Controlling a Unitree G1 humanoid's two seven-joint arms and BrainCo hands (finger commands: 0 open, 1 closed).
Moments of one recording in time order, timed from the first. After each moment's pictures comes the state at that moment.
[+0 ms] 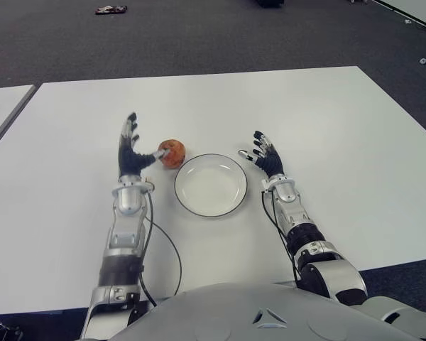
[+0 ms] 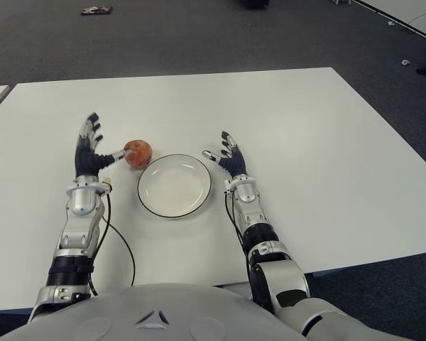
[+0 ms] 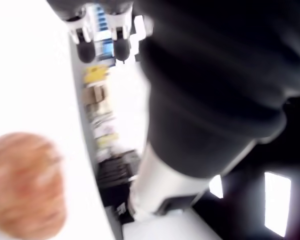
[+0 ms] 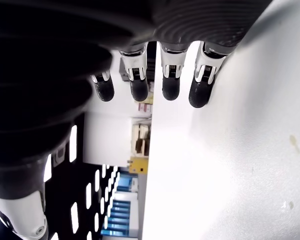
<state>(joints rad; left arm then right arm) 0.00 0.11 0.10 0.05 0.17 -0.11 0.21 -0.33 0.00 0.03 0.83 -0.08 -0.32 -0.02</state>
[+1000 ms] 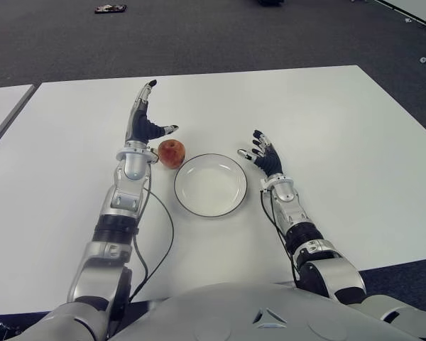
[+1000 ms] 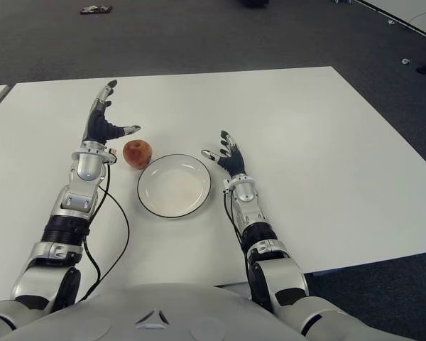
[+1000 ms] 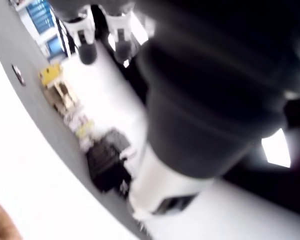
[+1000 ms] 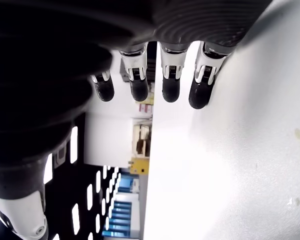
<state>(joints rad) -0.27 0.28 -0.02 0.26 0.34 -0.13 0.13 -0.34 0.01 0.03 0.85 -0.08 -0.34 -0.04</state>
